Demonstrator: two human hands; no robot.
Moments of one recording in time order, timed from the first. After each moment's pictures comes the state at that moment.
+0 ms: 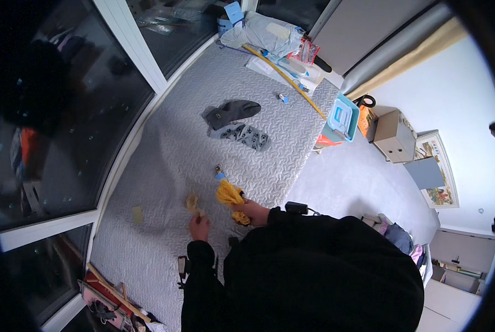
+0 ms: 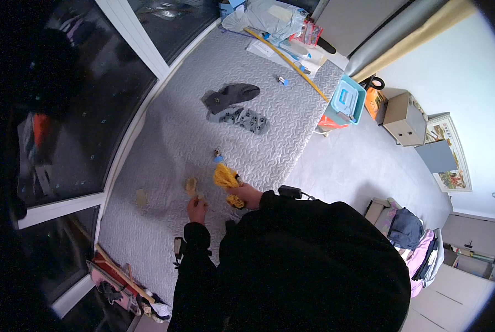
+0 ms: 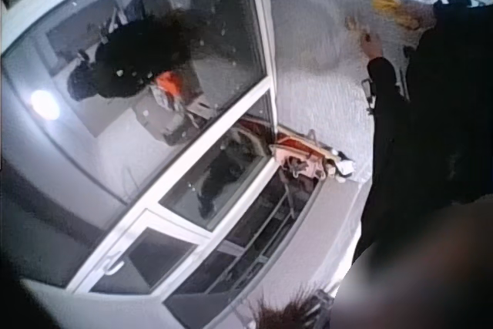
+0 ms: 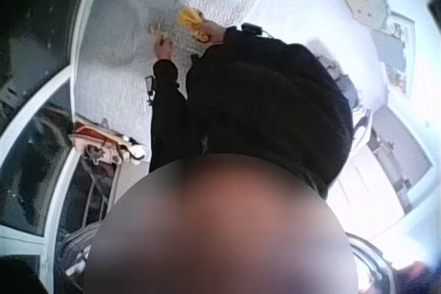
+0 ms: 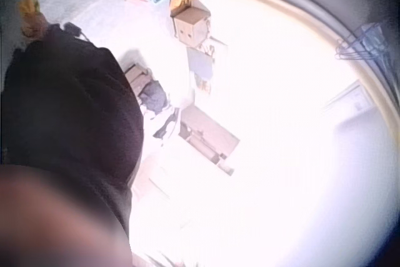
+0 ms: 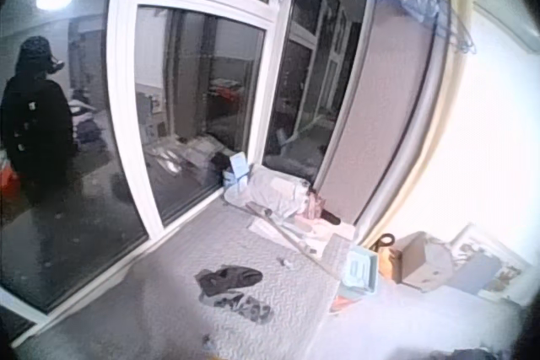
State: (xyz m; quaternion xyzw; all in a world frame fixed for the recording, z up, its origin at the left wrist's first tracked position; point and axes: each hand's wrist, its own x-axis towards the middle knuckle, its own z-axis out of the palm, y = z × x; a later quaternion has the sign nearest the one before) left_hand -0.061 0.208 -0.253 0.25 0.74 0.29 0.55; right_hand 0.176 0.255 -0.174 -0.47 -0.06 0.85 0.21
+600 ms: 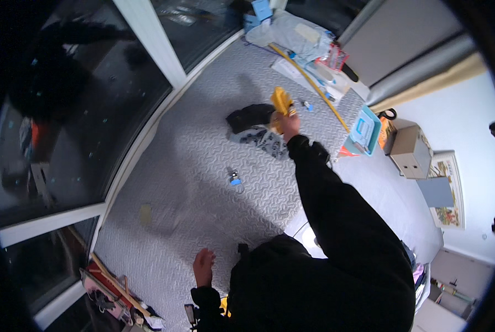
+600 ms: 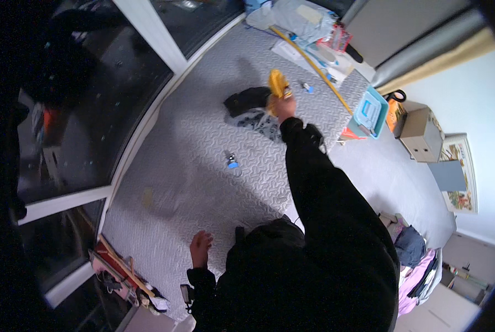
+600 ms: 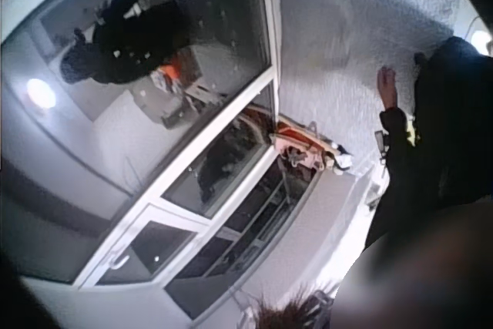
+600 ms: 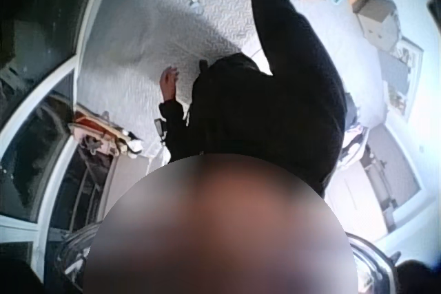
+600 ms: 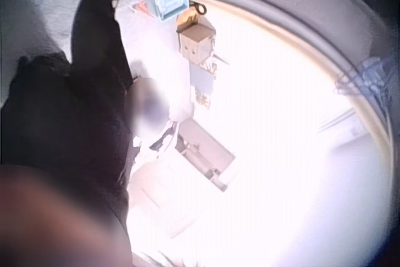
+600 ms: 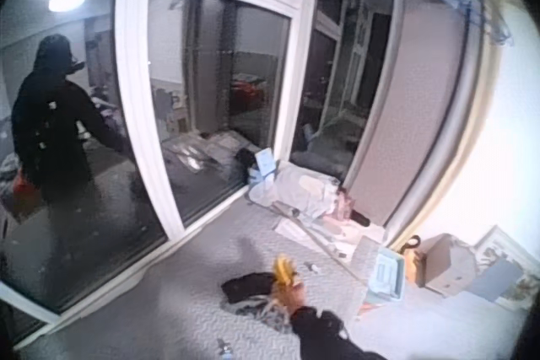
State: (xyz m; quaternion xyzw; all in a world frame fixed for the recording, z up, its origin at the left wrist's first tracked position) left_hand -0.093 0.098 -0.166 0.16 0.72 0.33 0.58; right_hand 0.278 0.544 -0.254 -0.62 -0.34 0.42 0.56
